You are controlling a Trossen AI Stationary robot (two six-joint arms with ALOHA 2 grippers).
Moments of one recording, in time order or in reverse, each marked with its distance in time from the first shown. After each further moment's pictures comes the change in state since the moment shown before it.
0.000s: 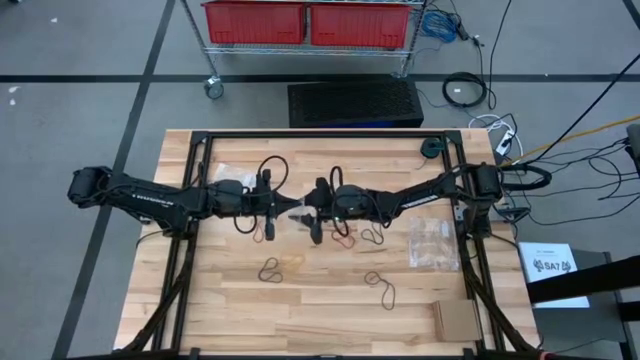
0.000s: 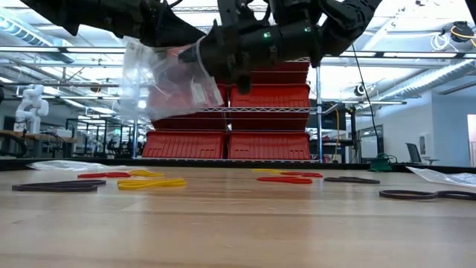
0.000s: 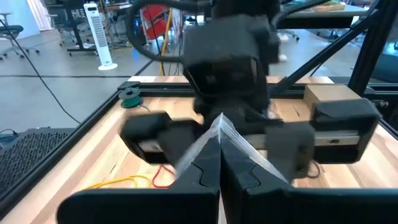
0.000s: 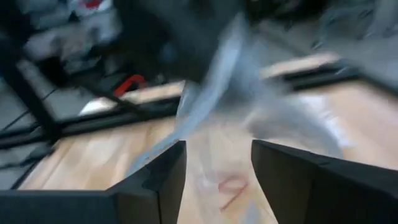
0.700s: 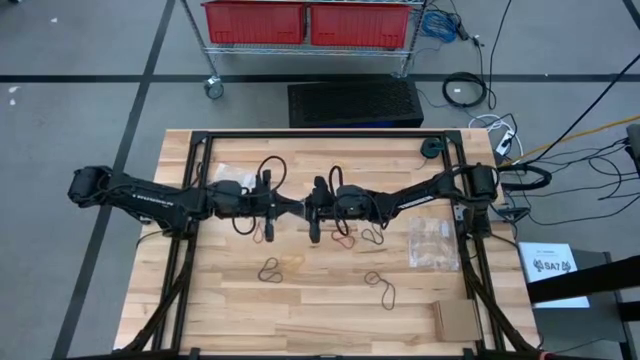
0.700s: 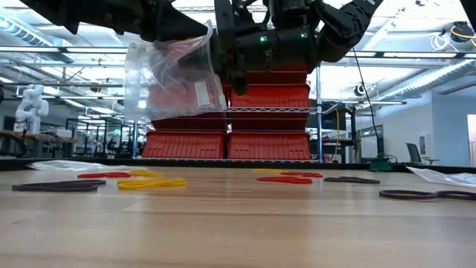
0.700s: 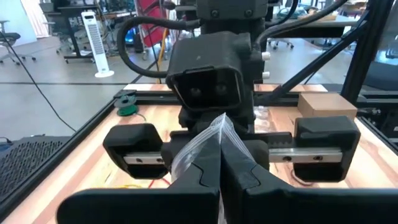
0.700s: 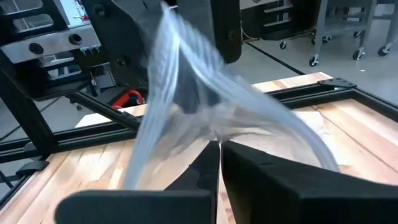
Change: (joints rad) left arm -0.014 0.005 0.000 0.046 0.000 -0.001; right arm -0.006 0.039 0.000 0.096 -0.011 -0.019
